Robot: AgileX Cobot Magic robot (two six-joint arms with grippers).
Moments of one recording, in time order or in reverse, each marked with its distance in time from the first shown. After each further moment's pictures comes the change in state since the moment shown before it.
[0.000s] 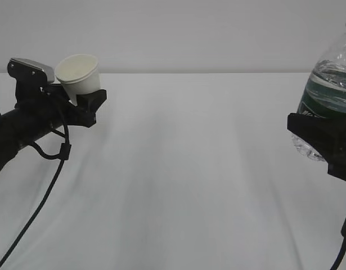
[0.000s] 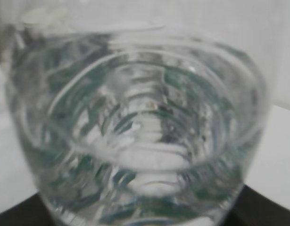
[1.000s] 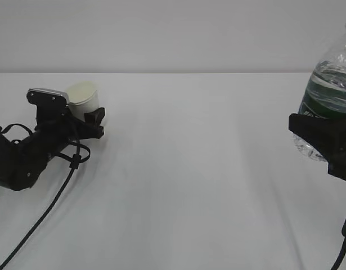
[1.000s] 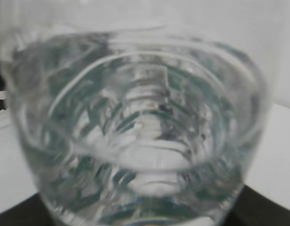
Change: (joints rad) left arm -0.006 0.318 -0.191 -0.227 -0.061 0.079; right arm 0.000 0.000 0.000 0.005 0.016 -0.003
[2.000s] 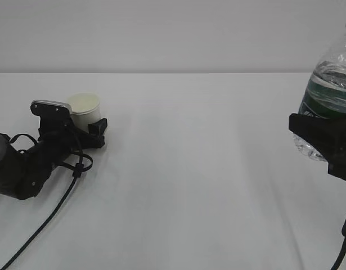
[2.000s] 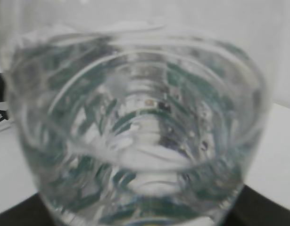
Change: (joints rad) left arm 0.000 0.068 -0.013 -0.024 -0.017 0.000; right arm 0.000 0.000 0.000 0.002 0.000 -0.002
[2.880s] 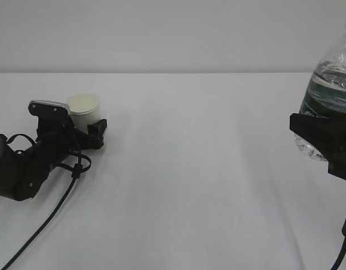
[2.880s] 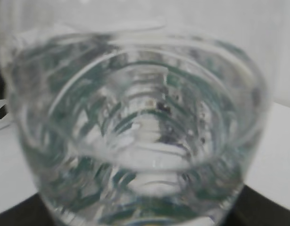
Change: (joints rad) left arm 0.000 -0.022 0.031 0.000 0.000 0.000; right arm 0.000 0.000 0.000 0.006 0.011 -0.003
